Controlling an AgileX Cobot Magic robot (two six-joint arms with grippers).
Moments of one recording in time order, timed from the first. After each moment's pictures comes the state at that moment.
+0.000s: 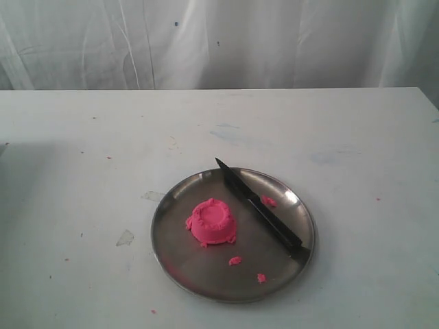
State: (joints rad) left arm 0.08 0.00 0.02 -0.16 0.51 0.29; right arm 0.18 0.23 -0.57 0.12 0.85 -0.07
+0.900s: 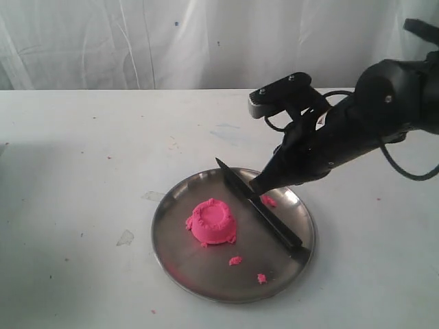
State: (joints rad) left arm 0.08 0.00 0.02 -0.16 0.51 0.29; right arm 0.46 1.57 -1.00 0.20 0.47 -0.37
